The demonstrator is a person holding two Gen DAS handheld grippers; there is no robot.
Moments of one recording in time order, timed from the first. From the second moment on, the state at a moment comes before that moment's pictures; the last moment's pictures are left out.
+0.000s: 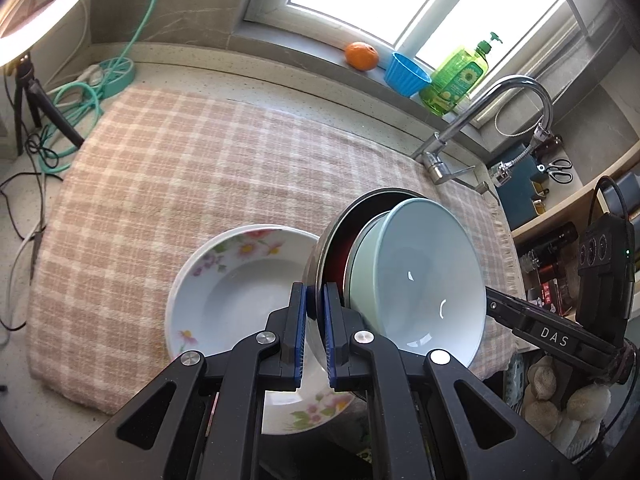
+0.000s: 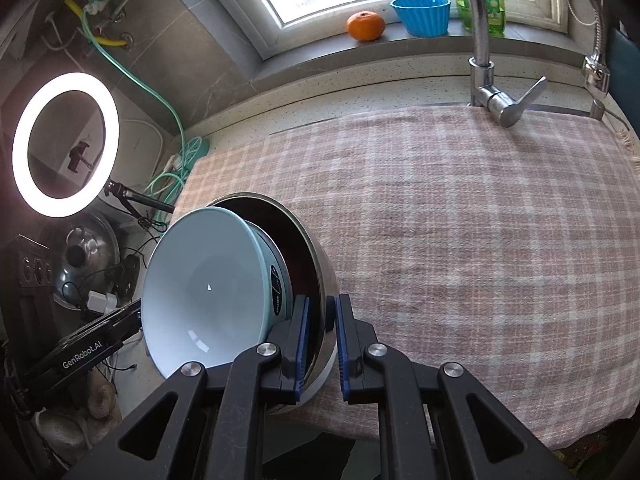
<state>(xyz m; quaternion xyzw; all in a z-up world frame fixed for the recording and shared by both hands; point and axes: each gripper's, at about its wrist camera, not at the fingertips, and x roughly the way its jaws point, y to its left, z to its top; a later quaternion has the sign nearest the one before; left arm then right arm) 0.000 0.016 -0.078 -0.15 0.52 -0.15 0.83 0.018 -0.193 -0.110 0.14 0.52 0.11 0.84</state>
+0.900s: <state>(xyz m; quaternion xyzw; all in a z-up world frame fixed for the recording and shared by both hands) -0.014 0.070 -0.115 -0.17 0.55 -0.11 0.81 0.022 -0.131 -0.148 0.13 0.56 0.13 0.81</state>
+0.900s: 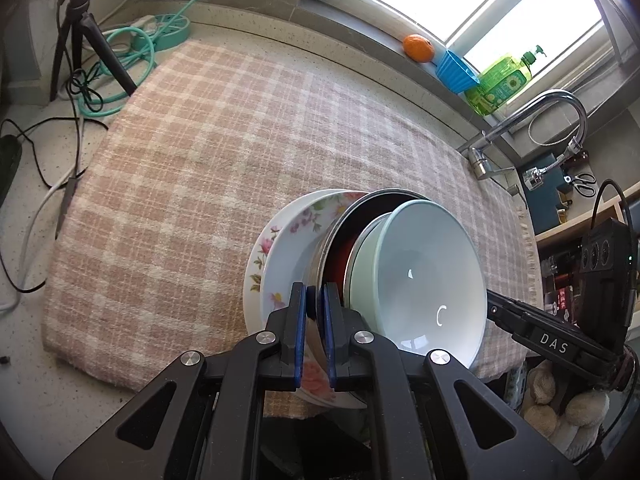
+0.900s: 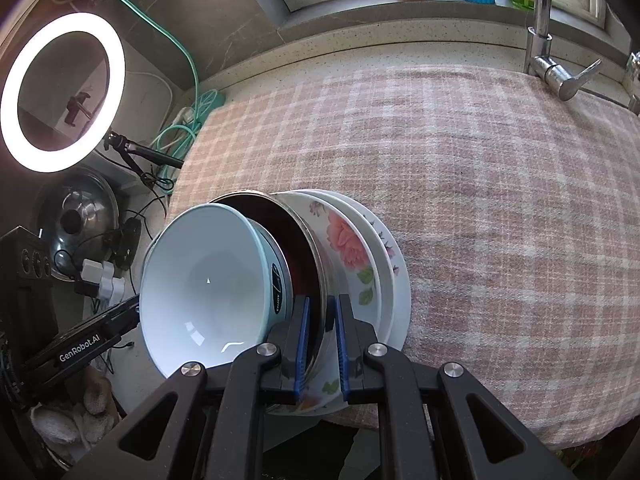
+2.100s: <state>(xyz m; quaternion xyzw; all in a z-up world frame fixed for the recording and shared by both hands) -0.016 0.078 -0.110 -0.12 0.53 -0.10 0.83 0.003 -0.139 -0.134 0.11 0.52 0.11 0.84</state>
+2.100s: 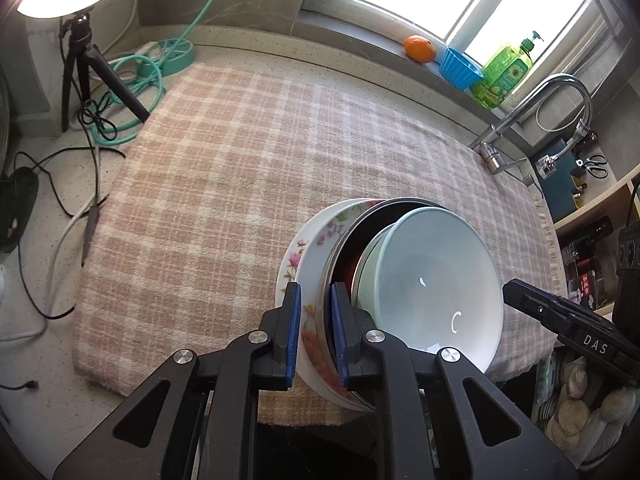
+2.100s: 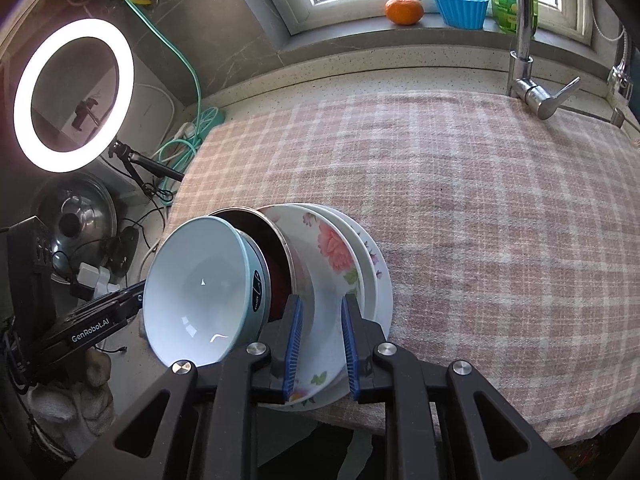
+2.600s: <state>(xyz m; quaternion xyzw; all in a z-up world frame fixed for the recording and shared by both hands) -0.040 0.078 -0.073 -0.10 0.48 -0.08 0.87 -0.017 -0.132 -0.113 0.10 0.48 0.12 0.86</state>
